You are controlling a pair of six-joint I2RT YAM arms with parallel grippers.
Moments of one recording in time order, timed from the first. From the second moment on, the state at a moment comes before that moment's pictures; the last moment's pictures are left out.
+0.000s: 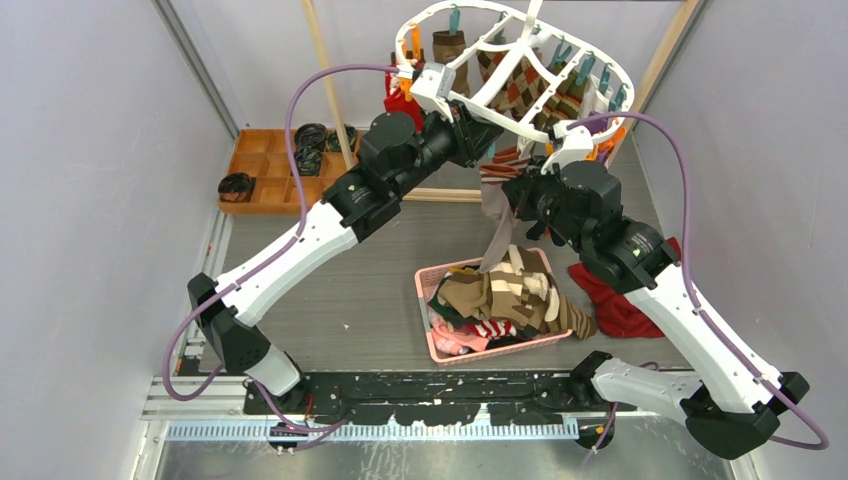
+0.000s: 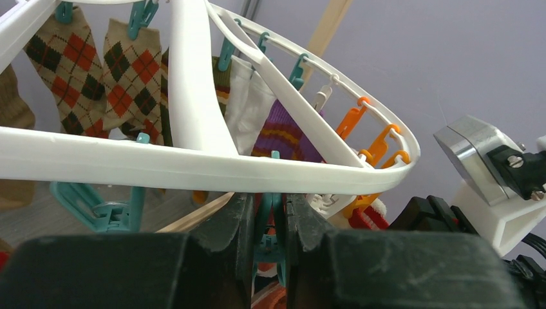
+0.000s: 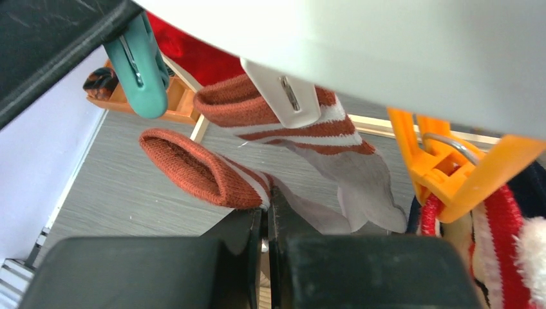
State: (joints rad) left arm -0.85 1.57 1.70 0.00 -0.03 -0.39; right arm 0.66 1.03 1.31 -0.56 0.26 0.40
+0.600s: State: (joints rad) left arm -0.85 1.57 1.68 0.02 -0.02 -0.39; right arm 0.66 1.01 1.31 -0.53 0.28 0.44
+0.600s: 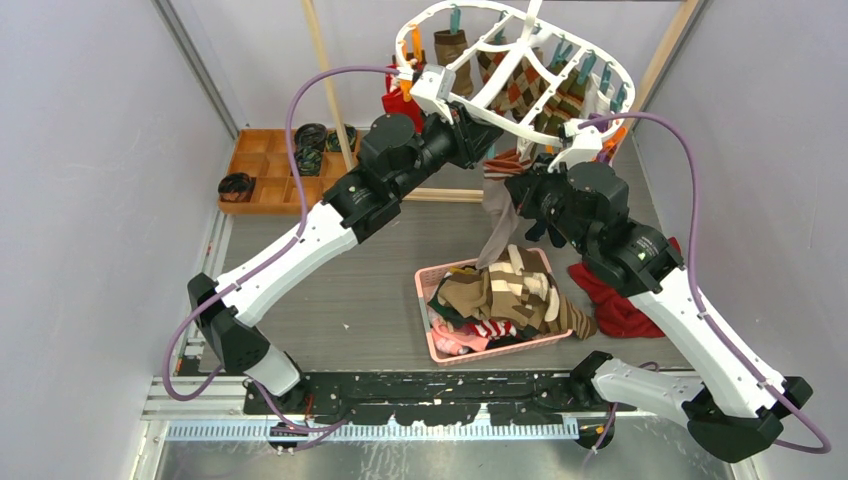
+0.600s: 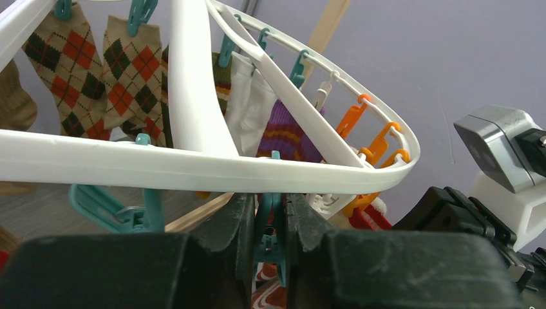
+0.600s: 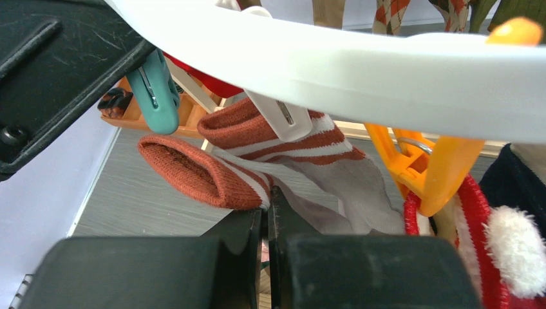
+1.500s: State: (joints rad) left arm -0.83 1.54 1.64 0.07 0.00 -0.42; right arm 0.67 1.03 1.27 -0.49 0.33 0.56
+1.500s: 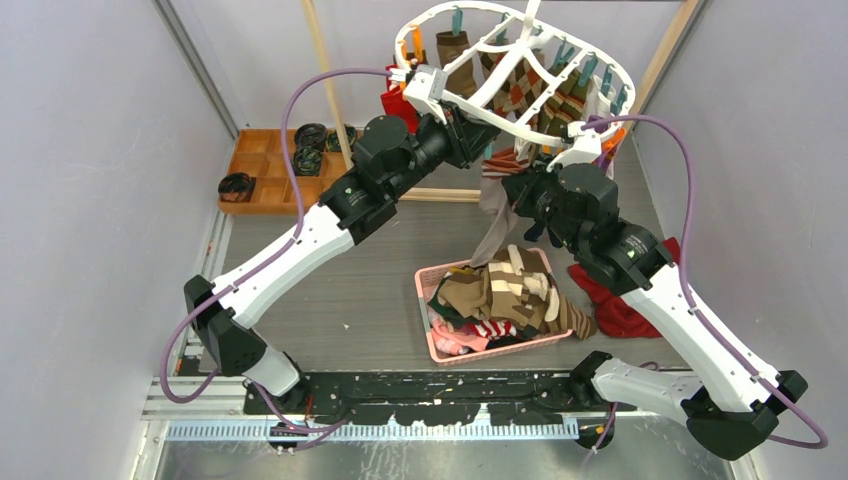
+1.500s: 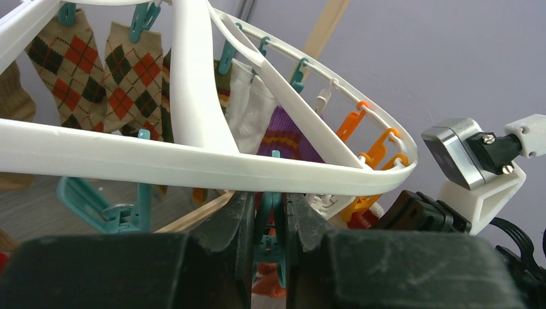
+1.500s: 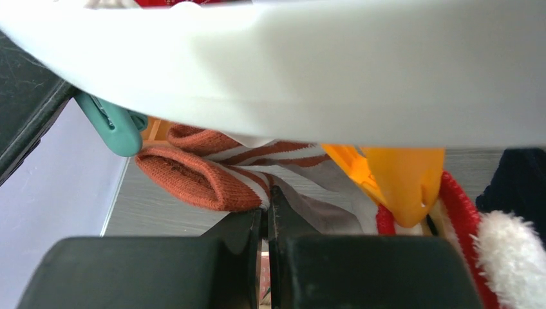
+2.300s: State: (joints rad) left arm -0.83 1.54 1.61 0.10 0.02 -0.43; right arm 0.67 1.03 1.27 -0.45 0.31 0.59
